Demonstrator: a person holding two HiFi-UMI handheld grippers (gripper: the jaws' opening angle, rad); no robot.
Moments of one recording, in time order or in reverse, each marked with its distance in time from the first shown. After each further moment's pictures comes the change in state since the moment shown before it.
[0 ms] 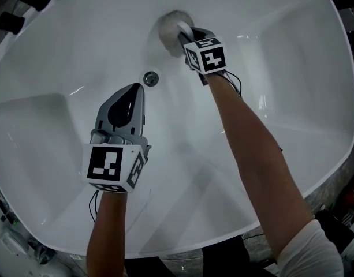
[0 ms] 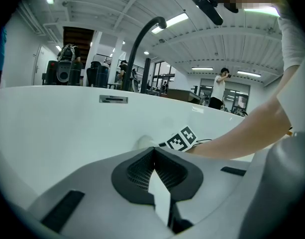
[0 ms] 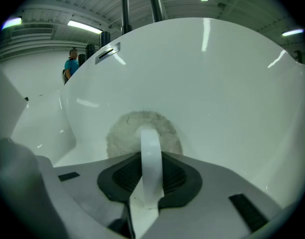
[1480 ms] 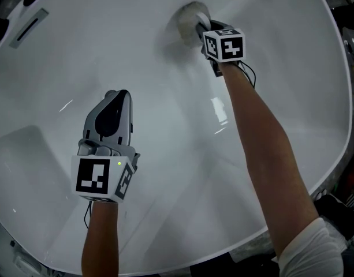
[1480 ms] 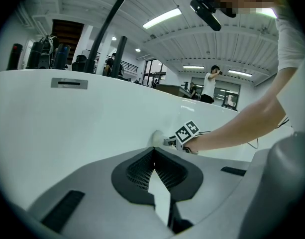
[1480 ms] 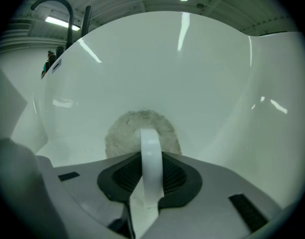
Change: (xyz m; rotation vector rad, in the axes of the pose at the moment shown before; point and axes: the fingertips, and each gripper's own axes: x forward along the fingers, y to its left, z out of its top) left arm 0.104 -0.088 -0.004 0.040 0.017 -0.120; right arm -0.064 -0.232 -0.062 0.104 0.030 -0.217
